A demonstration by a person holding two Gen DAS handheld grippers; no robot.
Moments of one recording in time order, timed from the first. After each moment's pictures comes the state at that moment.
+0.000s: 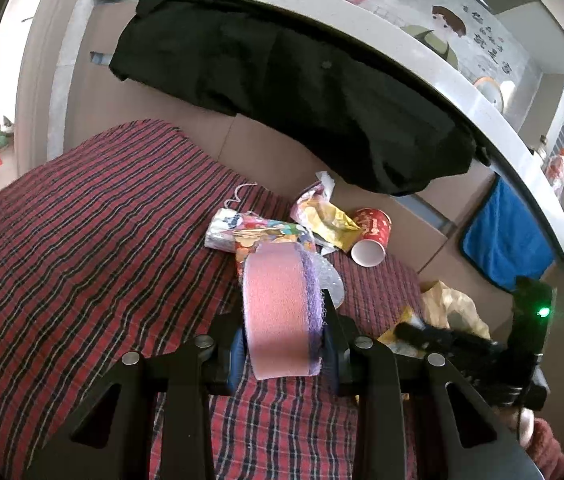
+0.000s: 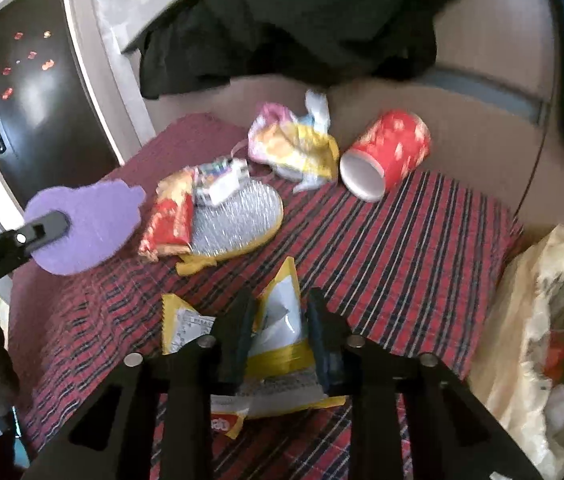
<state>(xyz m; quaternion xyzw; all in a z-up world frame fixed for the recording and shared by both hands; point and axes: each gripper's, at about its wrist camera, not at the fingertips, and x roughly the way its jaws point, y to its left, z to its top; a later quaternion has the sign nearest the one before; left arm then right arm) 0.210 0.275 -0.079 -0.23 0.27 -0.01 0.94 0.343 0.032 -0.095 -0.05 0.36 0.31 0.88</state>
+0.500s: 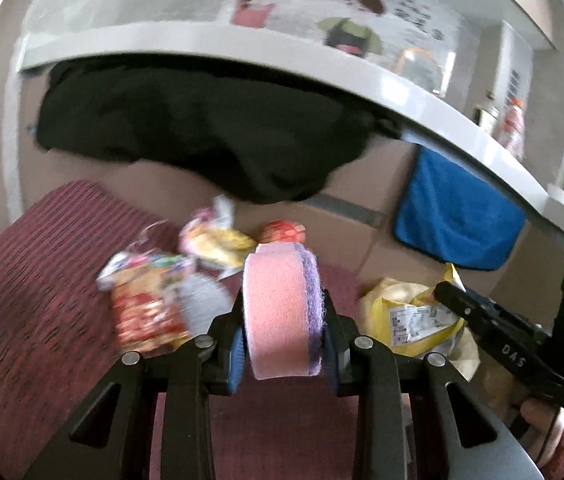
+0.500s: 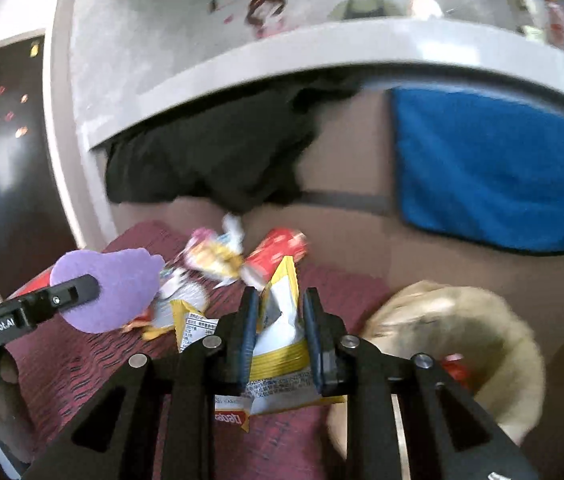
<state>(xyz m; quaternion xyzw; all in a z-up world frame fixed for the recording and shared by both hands) 0.224 0.138 -0.024 -0.13 0.22 -0.06 0.96 0.290 -0.085 -0.018 0.00 0.21 0.21 0.95</state>
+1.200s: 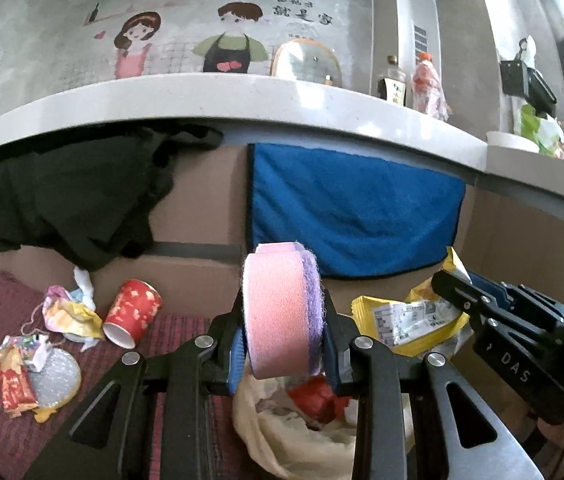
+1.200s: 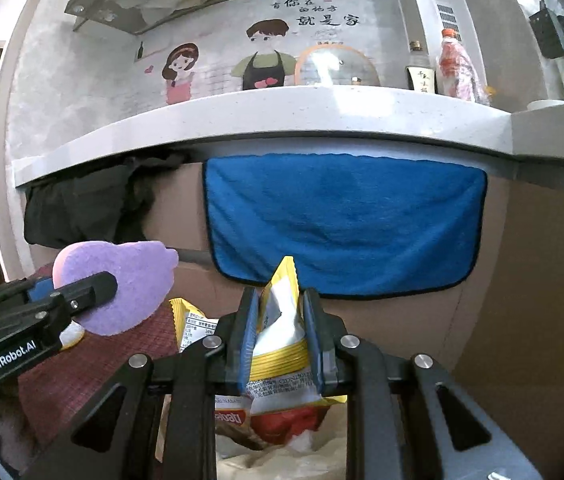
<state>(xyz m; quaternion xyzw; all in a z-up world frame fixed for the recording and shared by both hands) 0.267 -0.047 0.000 -0.03 0.16 -0.13 0.98 0.282 -0.221 0.006 -0.01 0.13 0.07 0.99</state>
